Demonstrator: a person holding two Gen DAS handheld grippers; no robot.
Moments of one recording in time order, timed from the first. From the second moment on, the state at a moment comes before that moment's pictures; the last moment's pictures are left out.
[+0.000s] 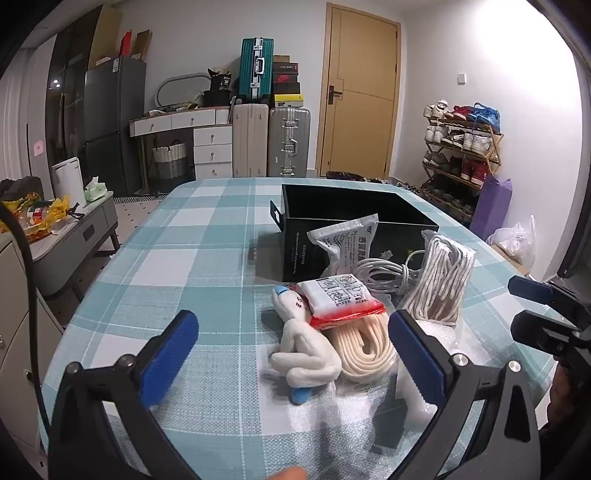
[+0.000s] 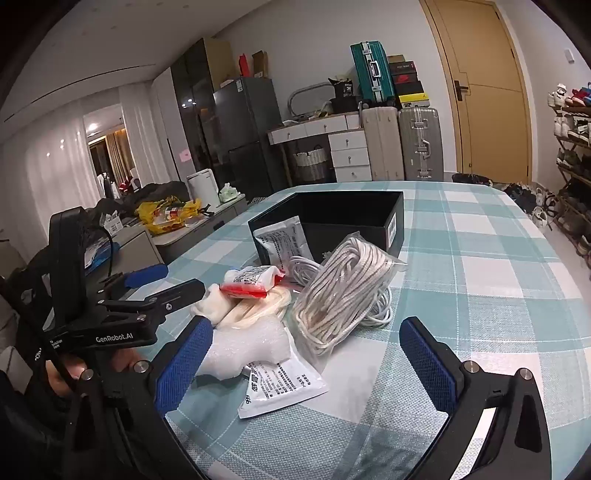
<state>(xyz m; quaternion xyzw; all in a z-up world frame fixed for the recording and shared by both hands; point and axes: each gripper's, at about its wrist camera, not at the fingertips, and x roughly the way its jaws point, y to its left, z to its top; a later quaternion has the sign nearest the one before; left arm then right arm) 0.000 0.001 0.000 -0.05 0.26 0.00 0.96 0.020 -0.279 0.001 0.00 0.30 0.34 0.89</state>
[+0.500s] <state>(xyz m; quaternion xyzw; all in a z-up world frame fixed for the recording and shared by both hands) -0.002 0.002 -0.002 -0.04 0.27 0.01 0.96 0.015 -0.278 0.001 0.00 0.27 0.34 0.90</state>
